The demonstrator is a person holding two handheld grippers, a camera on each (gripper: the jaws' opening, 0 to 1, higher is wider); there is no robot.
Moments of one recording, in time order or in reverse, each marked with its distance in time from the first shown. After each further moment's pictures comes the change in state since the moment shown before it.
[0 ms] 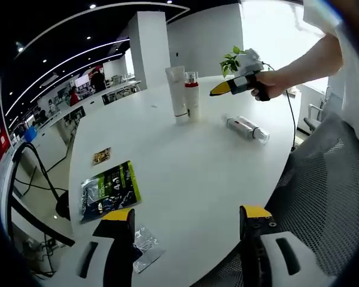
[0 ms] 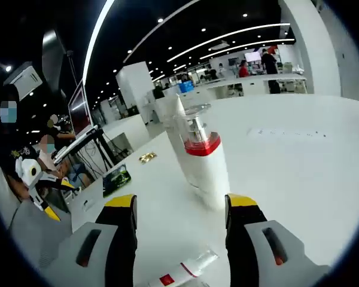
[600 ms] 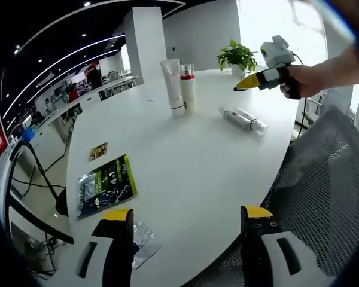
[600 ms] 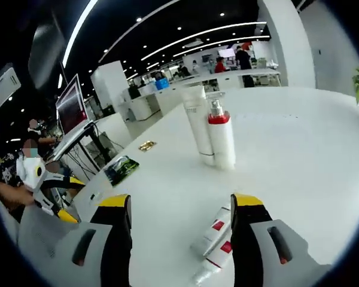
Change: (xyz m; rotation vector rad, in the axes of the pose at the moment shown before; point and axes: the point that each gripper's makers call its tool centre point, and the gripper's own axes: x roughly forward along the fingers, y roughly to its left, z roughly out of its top) left arm 0.003 -0.001 -0.010 -0.002 0.051 -0.005; right arm -0.048 0.054 -0.045 0.029 0.071 -0.164
